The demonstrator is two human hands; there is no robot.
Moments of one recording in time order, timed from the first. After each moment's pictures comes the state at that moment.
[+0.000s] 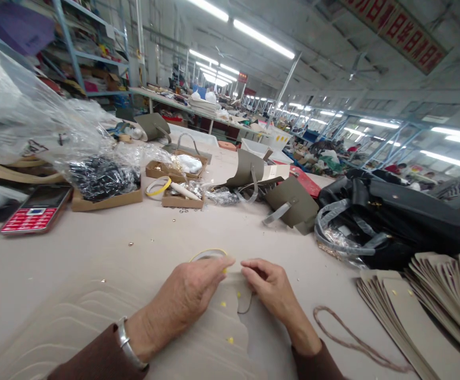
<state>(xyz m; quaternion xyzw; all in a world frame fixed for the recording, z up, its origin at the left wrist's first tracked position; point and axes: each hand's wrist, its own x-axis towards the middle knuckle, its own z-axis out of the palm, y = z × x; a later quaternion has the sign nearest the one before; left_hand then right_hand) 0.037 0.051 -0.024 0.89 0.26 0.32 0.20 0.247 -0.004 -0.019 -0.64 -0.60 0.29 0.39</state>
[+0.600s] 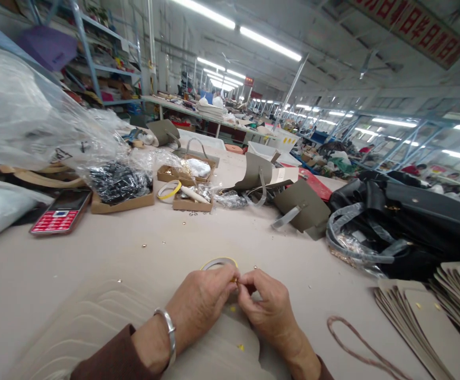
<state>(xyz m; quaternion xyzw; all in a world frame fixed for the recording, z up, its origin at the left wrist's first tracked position) 0.042 0.044 -0.017 0.88 0.31 0.23 0.27 0.210 -0.006 -0.026 -0.53 -0.75 0.02 0.41</state>
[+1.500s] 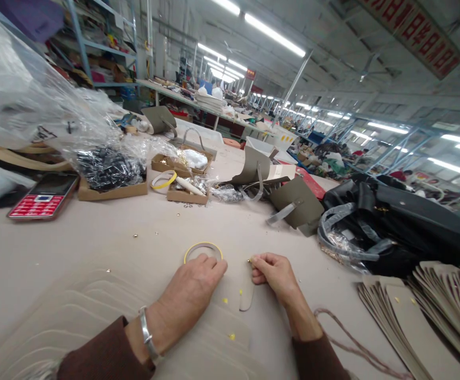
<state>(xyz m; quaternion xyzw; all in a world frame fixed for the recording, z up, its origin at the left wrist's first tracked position) 0.048 0.045 -0.017 0.92 0.37 0.10 0.09 0.267 0.023 -0.038 -0.72 -0.36 0.42 0.42</state>
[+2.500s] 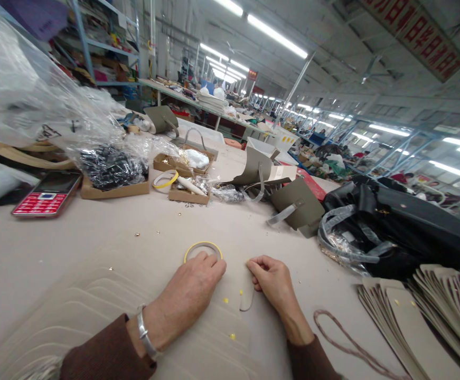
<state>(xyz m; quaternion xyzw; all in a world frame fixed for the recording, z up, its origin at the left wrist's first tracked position) 0.044 0.047 -0.025 0.92 0.36 0.12 0.13 0.252 0.014 -0.040 -0.74 -0.43 0.33 0.39</state>
